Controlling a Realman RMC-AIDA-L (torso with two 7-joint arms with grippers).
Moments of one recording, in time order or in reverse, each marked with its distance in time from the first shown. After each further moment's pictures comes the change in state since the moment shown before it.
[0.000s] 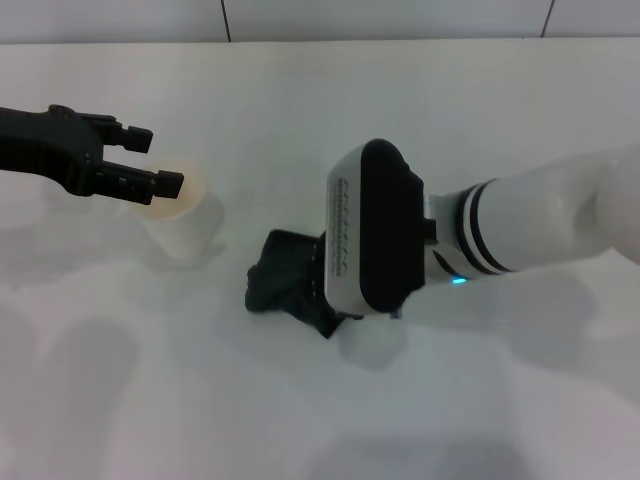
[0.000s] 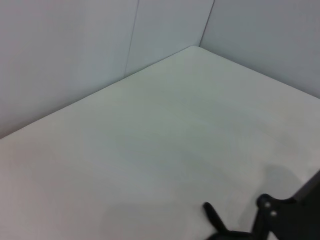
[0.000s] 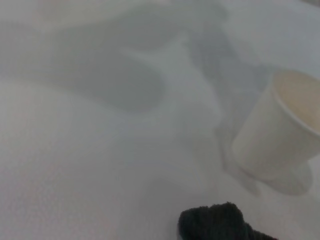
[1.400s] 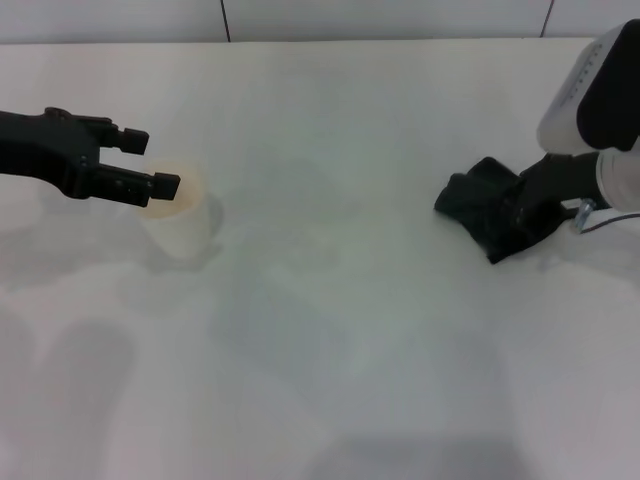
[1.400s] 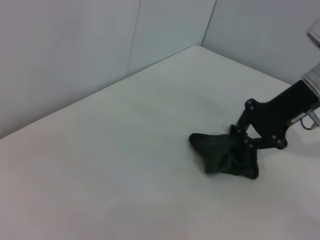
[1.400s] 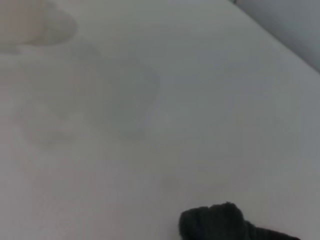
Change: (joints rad) left arm 0.010 0.001 0.000 0.000 -0.005 -0.004 0.008; right arm -0.160 -0.007 0.578 0.019 -0.107 -0.251 0.007
